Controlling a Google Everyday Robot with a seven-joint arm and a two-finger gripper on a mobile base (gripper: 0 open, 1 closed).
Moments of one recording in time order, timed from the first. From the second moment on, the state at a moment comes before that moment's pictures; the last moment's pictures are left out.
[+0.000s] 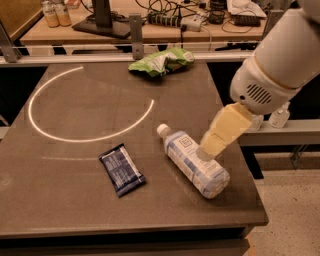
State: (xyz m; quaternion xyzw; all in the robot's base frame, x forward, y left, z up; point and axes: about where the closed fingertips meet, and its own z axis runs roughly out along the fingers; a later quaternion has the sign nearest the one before) arm 0.434 -0.126 0.934 -0.46 0.87 0.07 0.17
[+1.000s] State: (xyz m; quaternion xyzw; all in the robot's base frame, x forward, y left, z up) arm 0.459 -0.055 0.861 -0.30 0.94 0.09 0.11
